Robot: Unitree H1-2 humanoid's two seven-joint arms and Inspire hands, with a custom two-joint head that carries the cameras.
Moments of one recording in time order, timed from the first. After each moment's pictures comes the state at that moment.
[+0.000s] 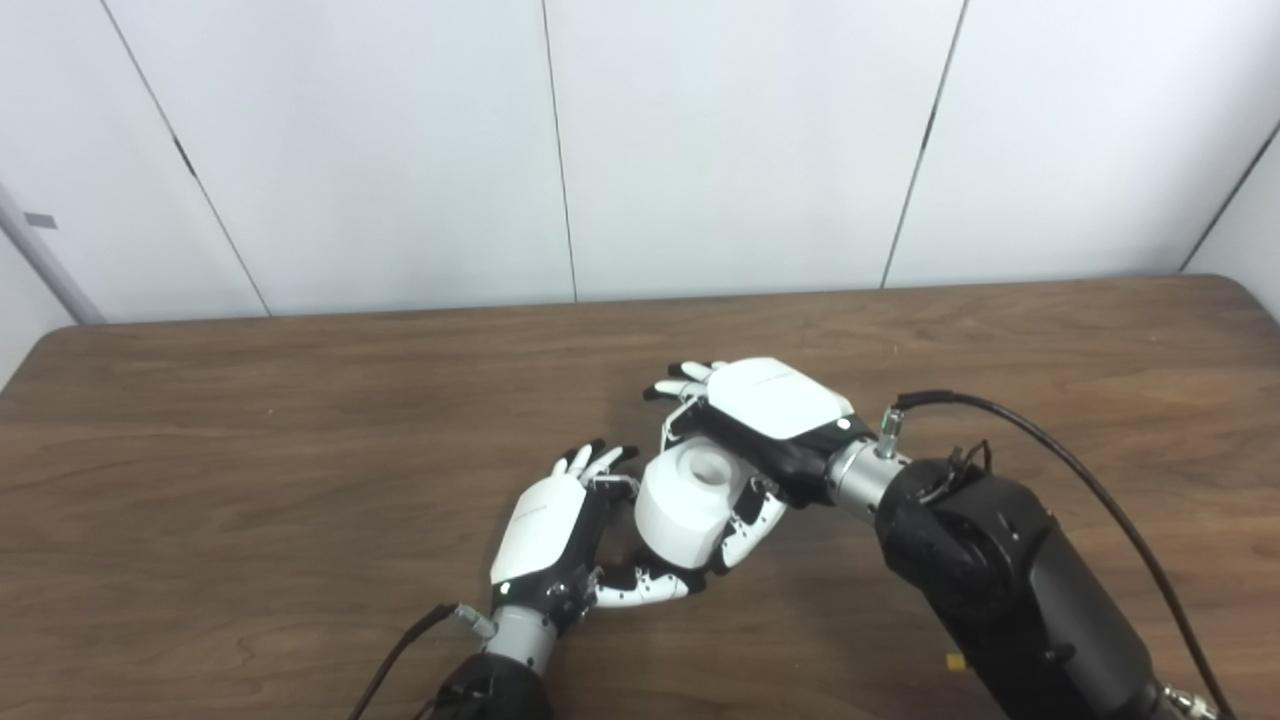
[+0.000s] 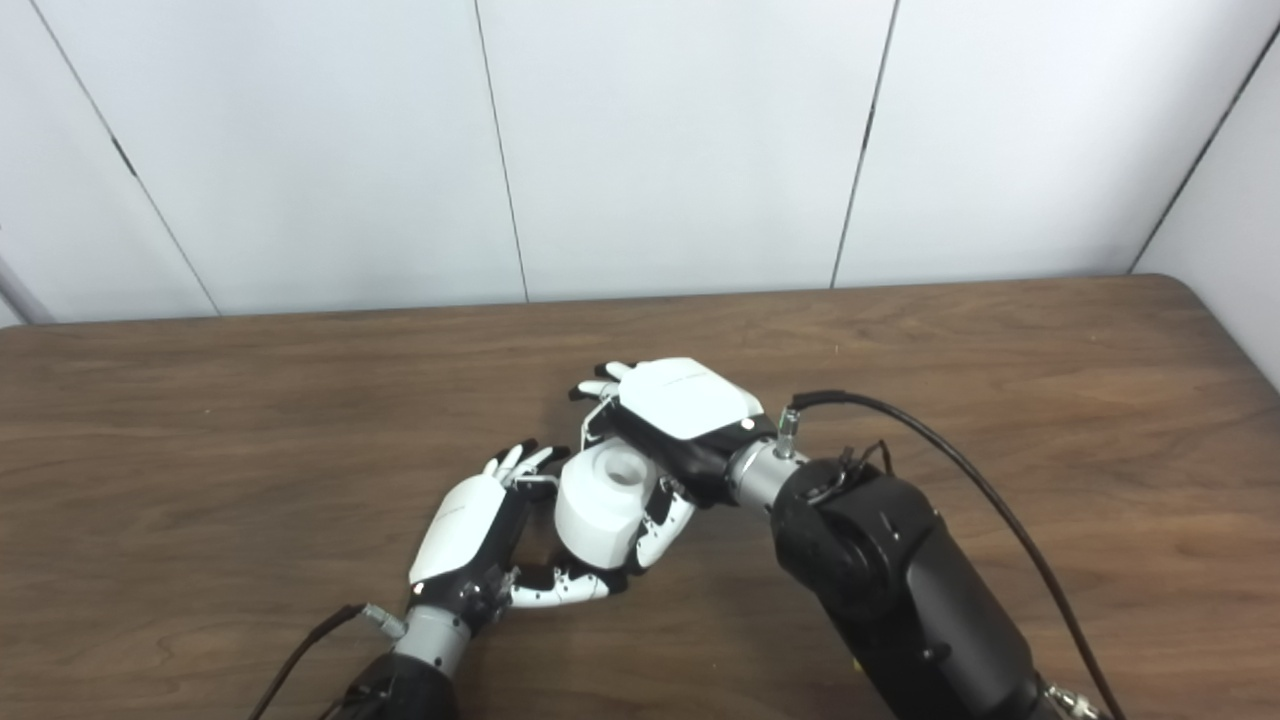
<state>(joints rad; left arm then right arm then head) -0.10 0.05 -0.39 -0.09 0.73 0.19 -0.02 -0.41 -0.30 0.41 -0.39 -0.91 0.23 0.71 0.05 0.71</state>
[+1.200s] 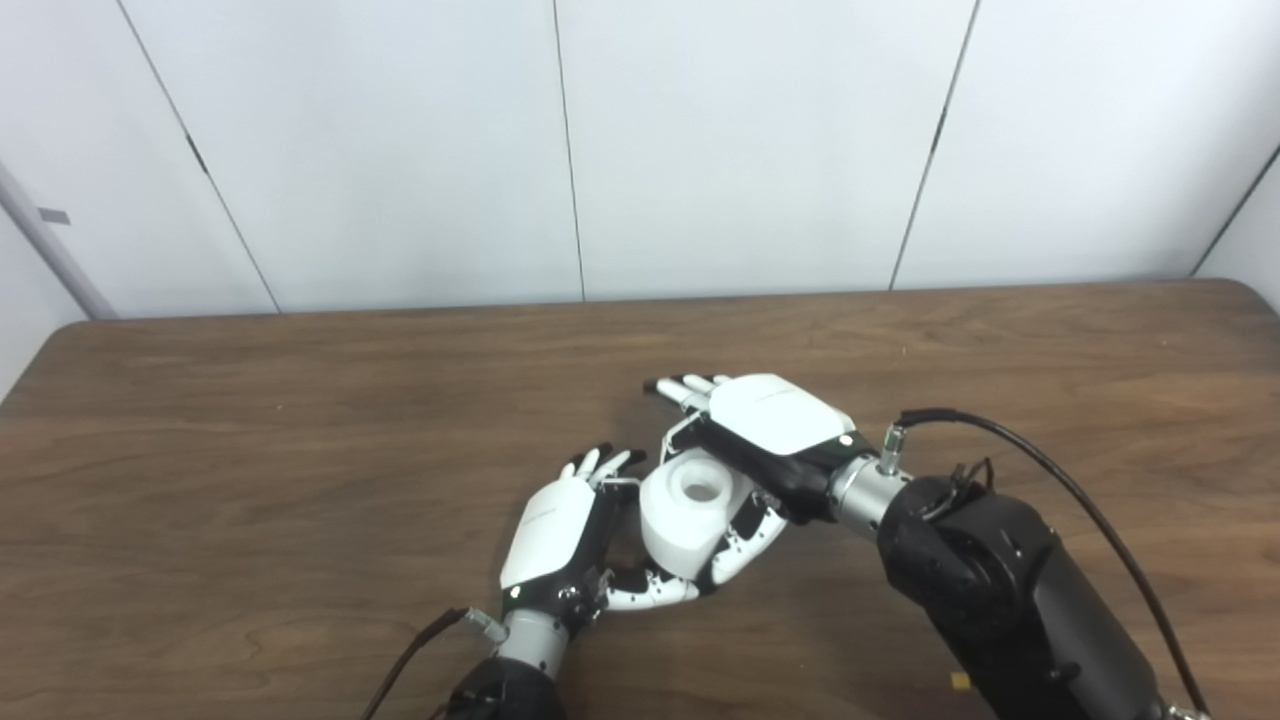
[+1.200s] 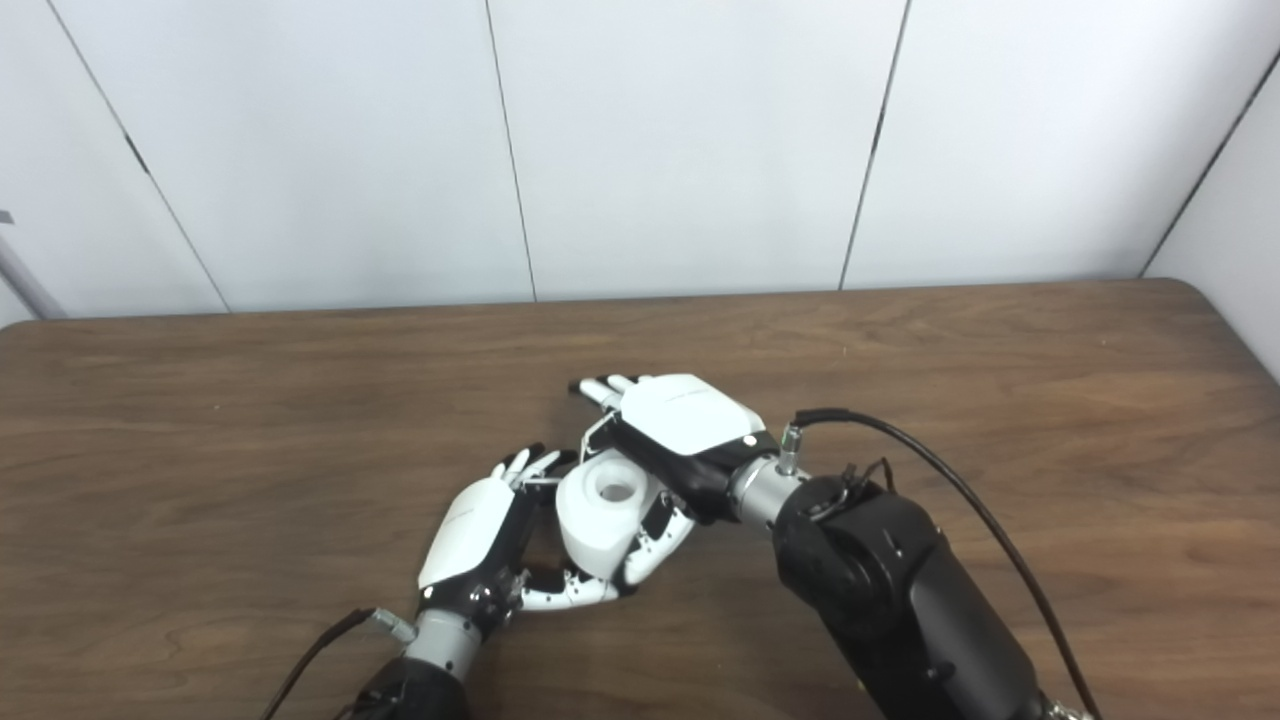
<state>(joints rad) -0.09 0.04 -0.40 -0.12 0.75 0.24 -0.02 -0.40 -0.29 0.42 -0.40 -0.90 0.27 0.73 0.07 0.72</state>
